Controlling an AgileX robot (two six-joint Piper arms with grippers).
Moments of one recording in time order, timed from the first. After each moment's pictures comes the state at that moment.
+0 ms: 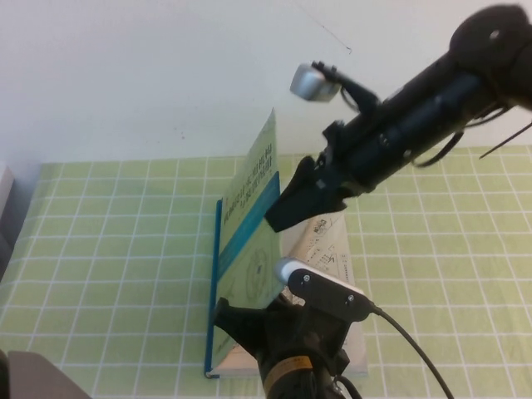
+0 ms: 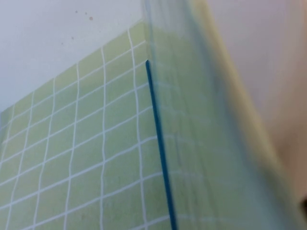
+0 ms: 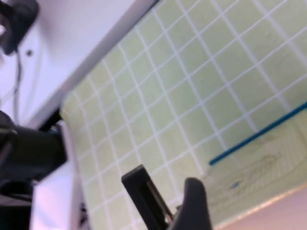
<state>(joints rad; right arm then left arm) 0.40 1.96 -1.67 0.93 1.27 -0.78 -1.22 1.90 -0.94 -1.70 -1.12 1.26</state>
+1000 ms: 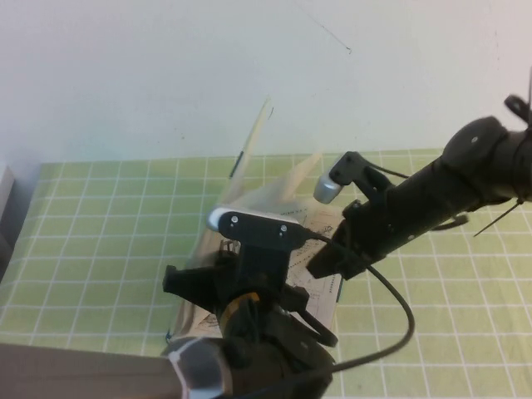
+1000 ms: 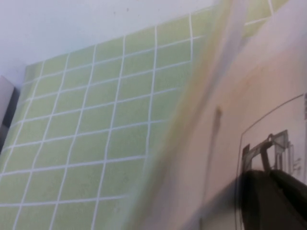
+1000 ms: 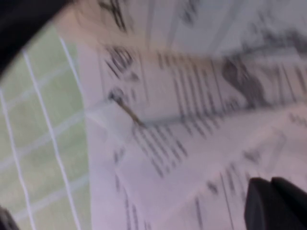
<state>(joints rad) 0.36 2.05 -1.38 0.92 0.90 -1.24 -1.05 1.80 -0.96 -1.77 -1.06 1.24</state>
